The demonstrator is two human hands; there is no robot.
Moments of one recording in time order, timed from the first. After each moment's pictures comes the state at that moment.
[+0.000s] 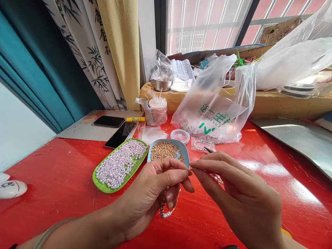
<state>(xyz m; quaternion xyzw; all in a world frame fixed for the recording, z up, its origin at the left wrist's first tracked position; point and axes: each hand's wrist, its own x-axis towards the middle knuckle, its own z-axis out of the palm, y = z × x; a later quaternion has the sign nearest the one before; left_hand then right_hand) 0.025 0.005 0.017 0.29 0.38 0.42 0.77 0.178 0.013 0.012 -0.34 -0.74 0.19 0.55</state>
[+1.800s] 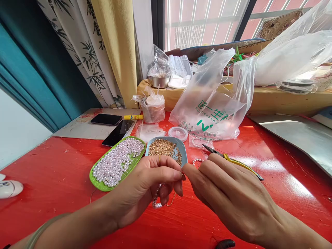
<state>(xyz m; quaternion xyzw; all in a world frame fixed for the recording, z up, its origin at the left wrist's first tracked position) 0.018 0.010 0.022 0.34 0.40 0.37 0.77 0.192 0.022 0.025 -0.21 -0.92 -0.14 0.31</state>
